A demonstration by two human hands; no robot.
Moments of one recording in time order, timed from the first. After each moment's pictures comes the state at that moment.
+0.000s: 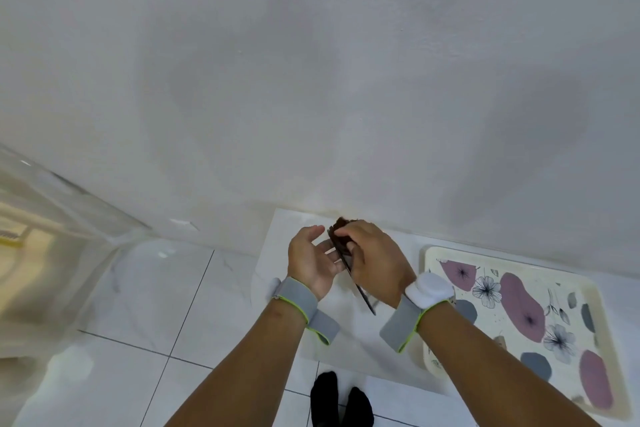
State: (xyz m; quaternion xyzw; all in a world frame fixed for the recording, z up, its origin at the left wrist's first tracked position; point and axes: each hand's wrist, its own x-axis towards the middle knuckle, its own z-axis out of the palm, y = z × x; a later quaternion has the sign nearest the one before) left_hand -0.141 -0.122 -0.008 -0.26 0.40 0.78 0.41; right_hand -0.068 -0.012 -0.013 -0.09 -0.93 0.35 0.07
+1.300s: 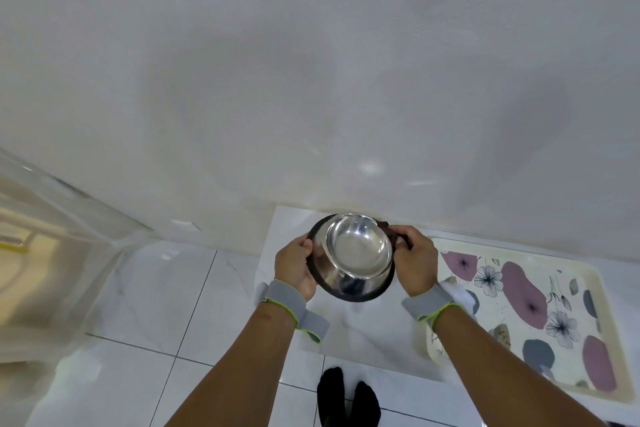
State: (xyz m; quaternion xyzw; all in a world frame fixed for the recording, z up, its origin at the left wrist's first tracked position) left_hand -0.142 -0.151 -0.044 -0.27 0.53 0.72 0.36; right_hand -0.042 0.014 -0.050 -0.42 -0.75 0.49 0.18
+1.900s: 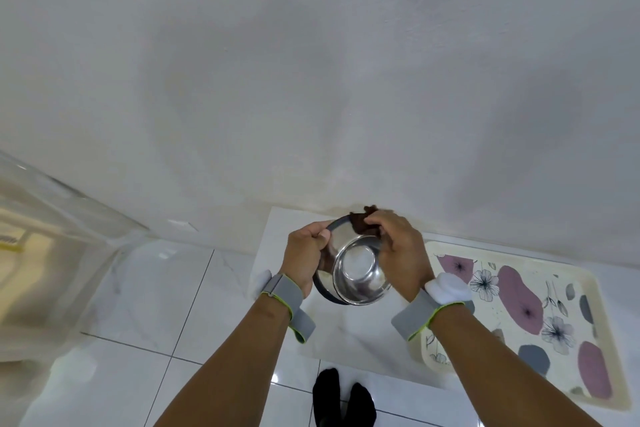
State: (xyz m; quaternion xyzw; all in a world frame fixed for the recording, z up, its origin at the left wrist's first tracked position) left_hand -0.142 -0.126 -0.015 -0.05 0.65 0.66 0.36; right_hand -0.050 0.022 -0.027 -0.17 -0.88 0.40 0.18
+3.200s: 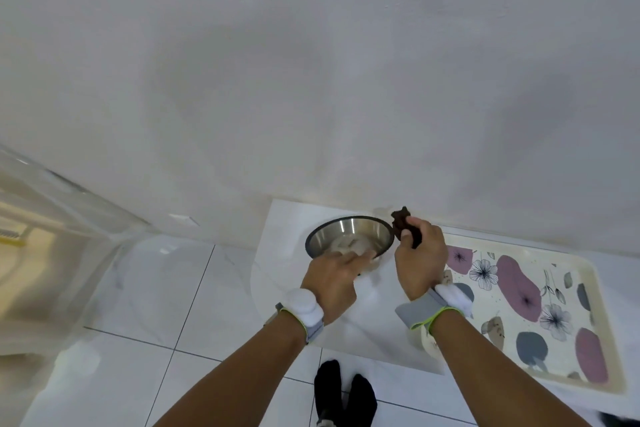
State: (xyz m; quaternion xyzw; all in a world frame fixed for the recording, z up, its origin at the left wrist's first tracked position) left_hand -0.093 -0.142 -0.048 0.51 0.82 0.27 0.07; right_hand -0.031 0.012 -0.045 -0.46 -0.76 0.38 0.26
